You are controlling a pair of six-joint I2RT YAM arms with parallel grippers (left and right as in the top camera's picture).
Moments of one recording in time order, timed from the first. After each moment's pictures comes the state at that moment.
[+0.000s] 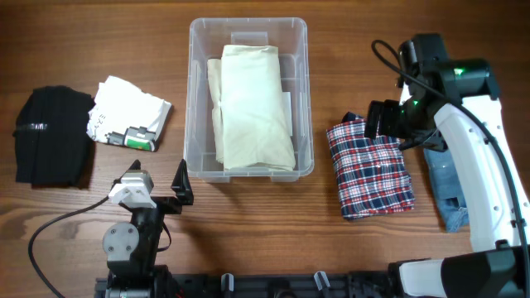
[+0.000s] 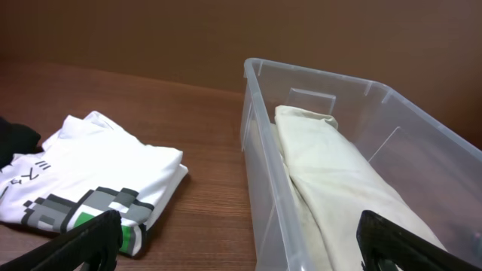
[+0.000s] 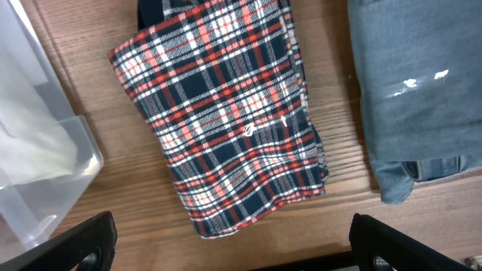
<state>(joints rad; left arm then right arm) 0.02 0.01 0.06 -0.18 0.11 -0.20 0.12 1.56 1.54 -1.48 0.07 0.33</state>
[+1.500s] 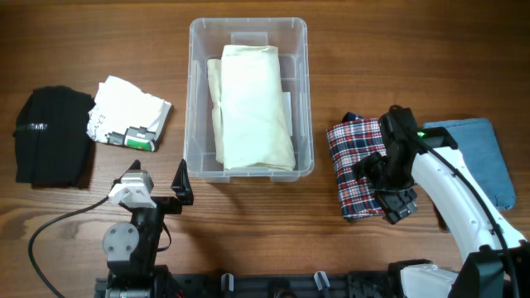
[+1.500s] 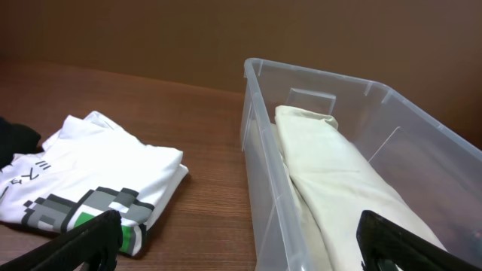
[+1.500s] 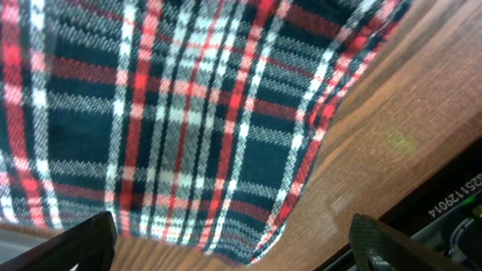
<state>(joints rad) 0.02 0.01 0.06 -0.18 0.11 -0.20 0.12 1.41 0.88 -1.15 -0.09 1.16</state>
